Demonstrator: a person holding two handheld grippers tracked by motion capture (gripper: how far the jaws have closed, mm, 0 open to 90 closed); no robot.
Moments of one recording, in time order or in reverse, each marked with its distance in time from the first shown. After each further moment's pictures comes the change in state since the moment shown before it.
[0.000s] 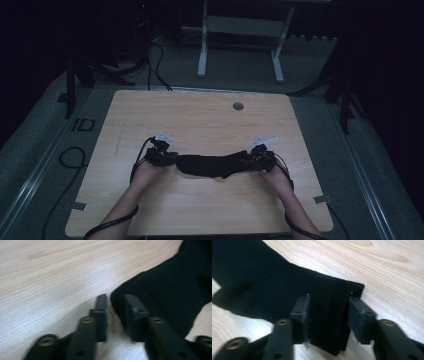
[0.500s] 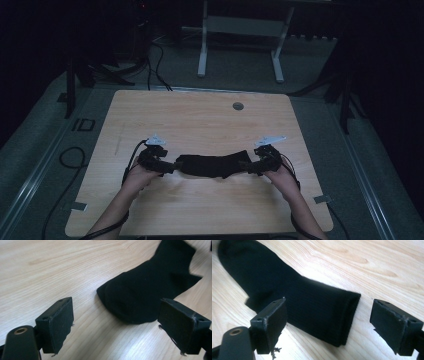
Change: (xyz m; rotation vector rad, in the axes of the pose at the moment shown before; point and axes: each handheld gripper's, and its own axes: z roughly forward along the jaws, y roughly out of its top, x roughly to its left) left arm -0.009 -0.013 -0.026 -0.059 -0.043 0.052; right arm 0.002 0.000 -0.026 -0.079 0.029 -0.002
